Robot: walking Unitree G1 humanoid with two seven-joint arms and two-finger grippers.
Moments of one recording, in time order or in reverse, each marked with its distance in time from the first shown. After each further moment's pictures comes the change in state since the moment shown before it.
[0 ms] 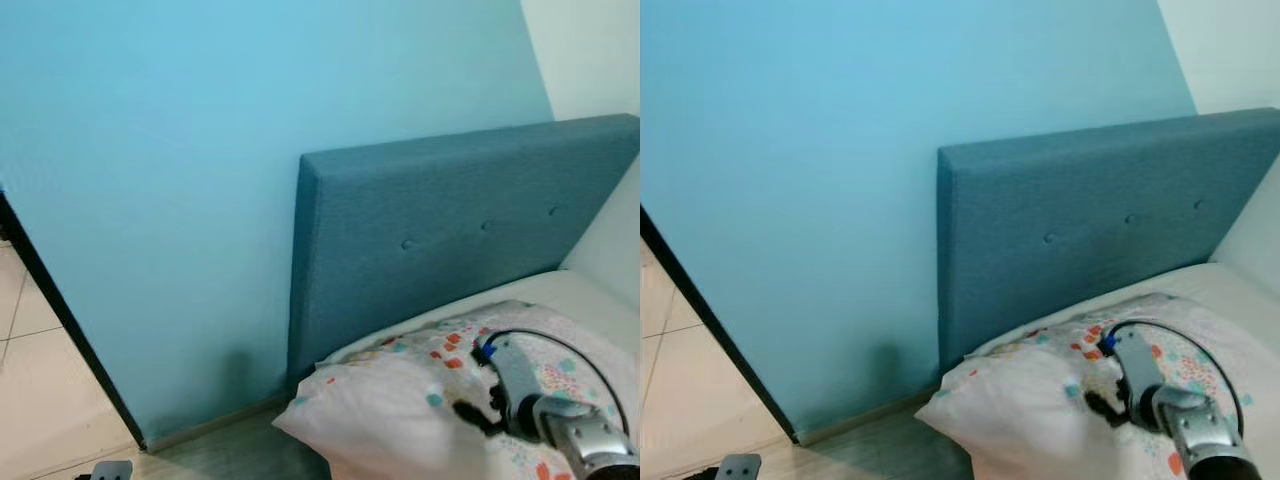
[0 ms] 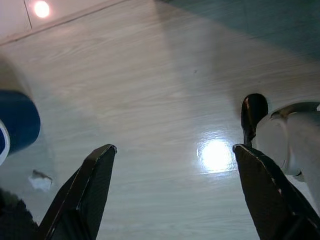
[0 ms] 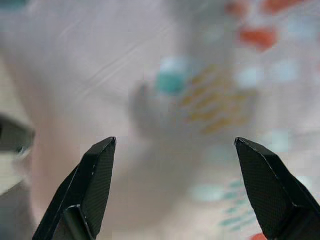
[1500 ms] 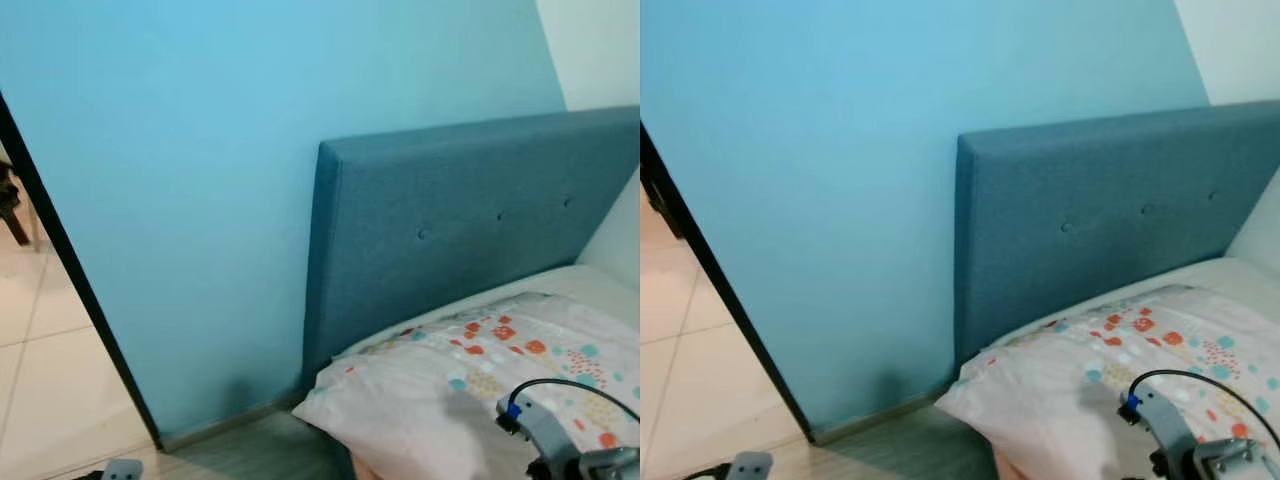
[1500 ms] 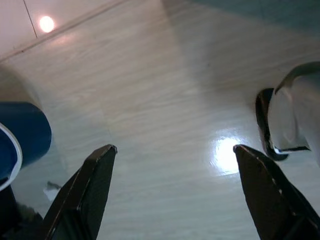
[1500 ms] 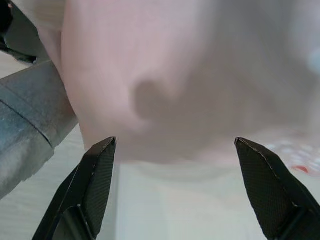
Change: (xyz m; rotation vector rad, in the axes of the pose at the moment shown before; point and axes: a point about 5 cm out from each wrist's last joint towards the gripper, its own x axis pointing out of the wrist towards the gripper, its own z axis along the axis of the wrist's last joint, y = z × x) left arm 0.001 -0.009 0.002 0.091 0.015 -0.037; right arm -0.035 -0.005 -0.038 -0.028 0.192 0.082
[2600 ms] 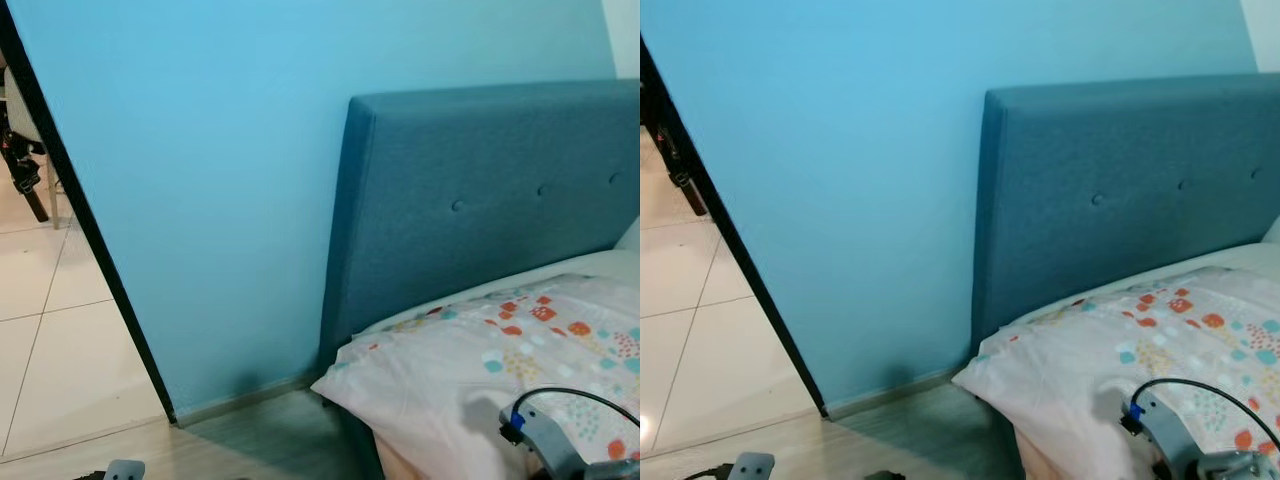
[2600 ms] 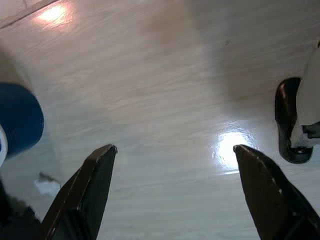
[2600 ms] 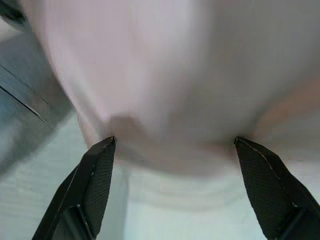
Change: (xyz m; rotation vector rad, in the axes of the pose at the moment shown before) left arm 0.000 0.001 -0.001 0.014 0.001 0.004; right arm -0.023 -0.007 -0.032 0.023 0.110 -0.033
